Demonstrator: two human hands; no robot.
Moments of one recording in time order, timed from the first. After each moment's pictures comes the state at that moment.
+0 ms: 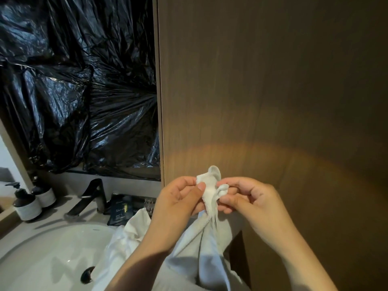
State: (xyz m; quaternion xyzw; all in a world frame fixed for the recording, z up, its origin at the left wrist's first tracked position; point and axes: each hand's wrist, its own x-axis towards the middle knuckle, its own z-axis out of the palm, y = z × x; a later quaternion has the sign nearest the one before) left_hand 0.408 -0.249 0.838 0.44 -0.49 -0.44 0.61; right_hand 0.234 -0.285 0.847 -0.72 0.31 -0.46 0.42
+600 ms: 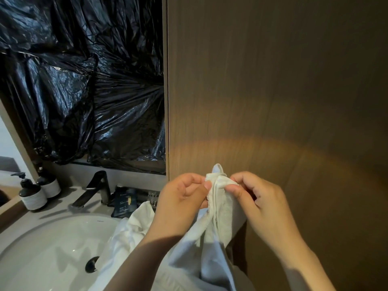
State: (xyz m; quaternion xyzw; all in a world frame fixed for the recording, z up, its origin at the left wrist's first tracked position) left_hand 0.413 -0.251 0.832 0.47 -0.51 -0.39 0.60; right_hand 0.242 -0.290 0.839 -0.81 0.37 -0.43 0.15
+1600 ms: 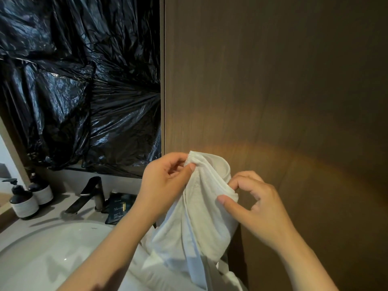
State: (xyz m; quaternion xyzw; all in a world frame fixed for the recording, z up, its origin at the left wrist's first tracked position) left_hand 0.444 -0.276 0.857 0.49 -0.62 -0.17 0.59; right_hand 0.237 -0.288 0.847 -0.80 0.36 -0.43 0.20
